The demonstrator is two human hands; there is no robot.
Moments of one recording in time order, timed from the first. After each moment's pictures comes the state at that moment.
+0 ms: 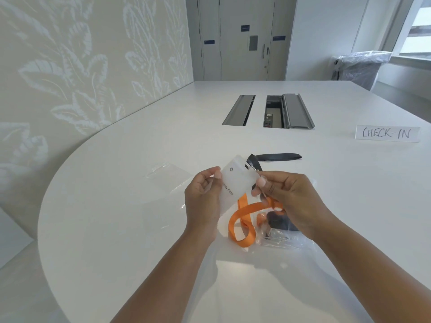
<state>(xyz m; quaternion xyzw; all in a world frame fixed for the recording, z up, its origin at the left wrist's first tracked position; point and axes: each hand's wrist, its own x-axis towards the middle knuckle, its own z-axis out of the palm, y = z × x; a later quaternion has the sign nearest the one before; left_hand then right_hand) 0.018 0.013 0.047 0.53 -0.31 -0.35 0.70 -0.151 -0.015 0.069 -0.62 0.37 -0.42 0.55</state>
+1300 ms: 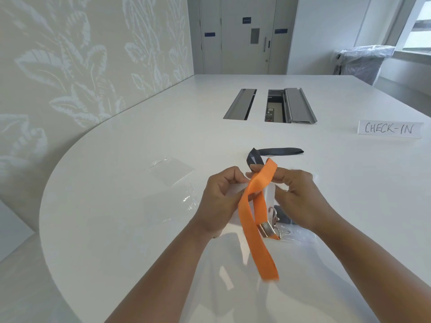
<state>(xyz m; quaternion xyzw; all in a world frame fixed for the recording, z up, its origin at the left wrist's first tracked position) 0.017 0.027 0.051 0.36 -0.57 -0.43 0.60 -0.154 -0.015 0.063 -0.79 0.39 -0.37 0.31</state>
